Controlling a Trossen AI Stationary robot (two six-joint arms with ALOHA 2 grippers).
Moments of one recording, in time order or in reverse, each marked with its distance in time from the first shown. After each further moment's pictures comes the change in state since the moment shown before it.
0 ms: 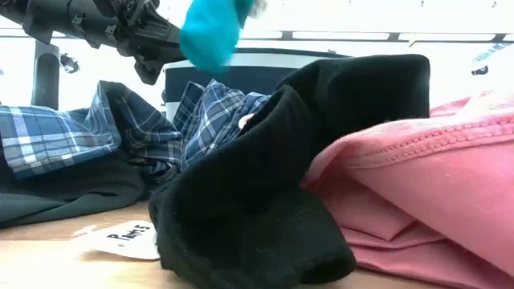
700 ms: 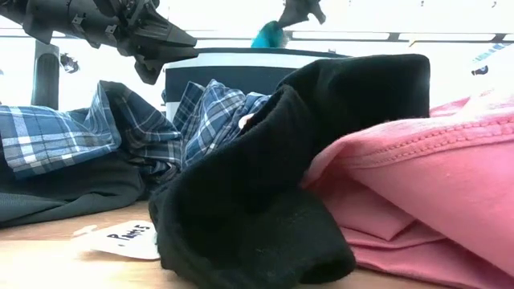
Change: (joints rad) left arm 0.000 0.000 0.000 0.003 0.000 0.004; right arm -0.526 0.000 0.237 -0.221 0.022 -0.009
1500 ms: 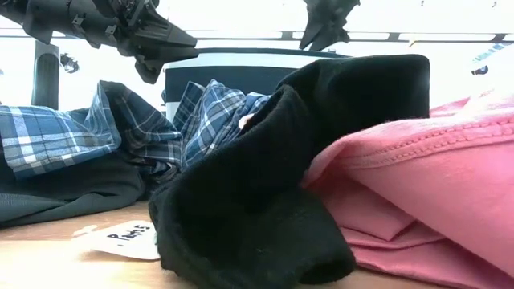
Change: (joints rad) left arm 0.000 0.000 0.000 -0.001 -0.002 0.019; right arm -0.041 -0.100 -0.106 -0.272 -0.169 0.066
